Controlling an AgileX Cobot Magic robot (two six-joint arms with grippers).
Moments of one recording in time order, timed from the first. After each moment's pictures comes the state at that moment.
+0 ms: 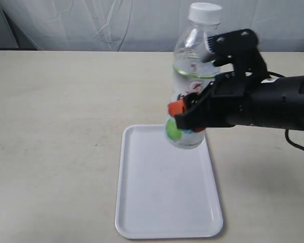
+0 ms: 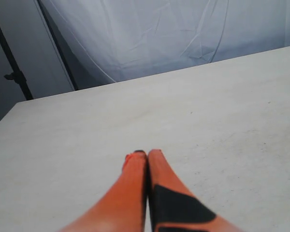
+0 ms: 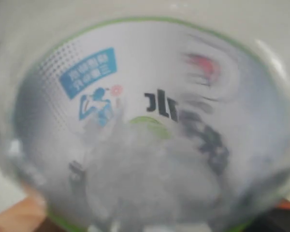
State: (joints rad) left arm -0.04 0.00 0.00 0.05 0.25 0.12; right arm 0.70 1.27 -0.66 1.07 0.14 -0.92
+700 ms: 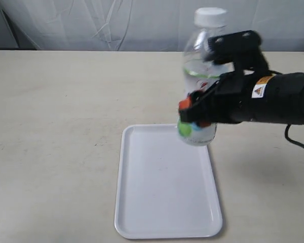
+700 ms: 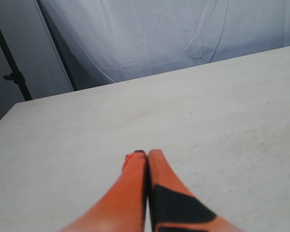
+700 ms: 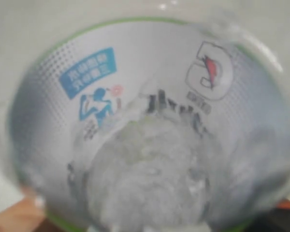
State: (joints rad) left arm -0.04 0.00 0.00 0.05 0.25 0.12; right arm 0.72 1.31 -0.70 0.22 0.16 -0.05
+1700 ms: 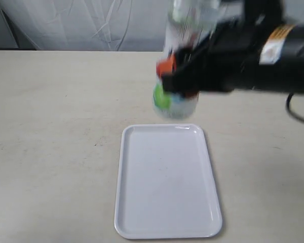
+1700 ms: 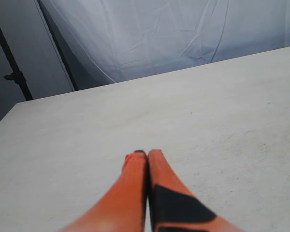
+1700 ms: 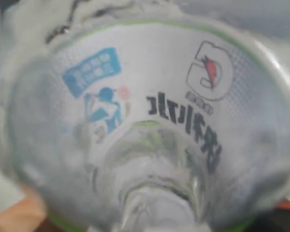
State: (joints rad) left arm -0.04 0.00 0.00 0.05 0.25 0.12; right arm 0.84 1.23 -0.82 0.11 0.25 0.03
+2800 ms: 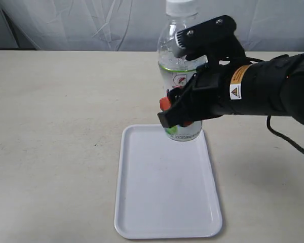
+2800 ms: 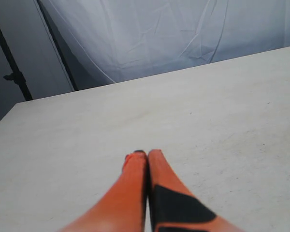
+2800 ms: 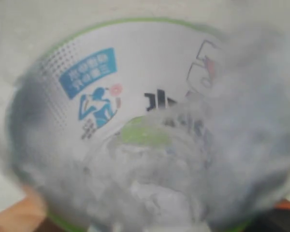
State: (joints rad) left arm -0.04 0.00 0.00 0.05 0.25 0.12; right arm 0.82 1.33 -0.80 -0.19 0.23 0.20
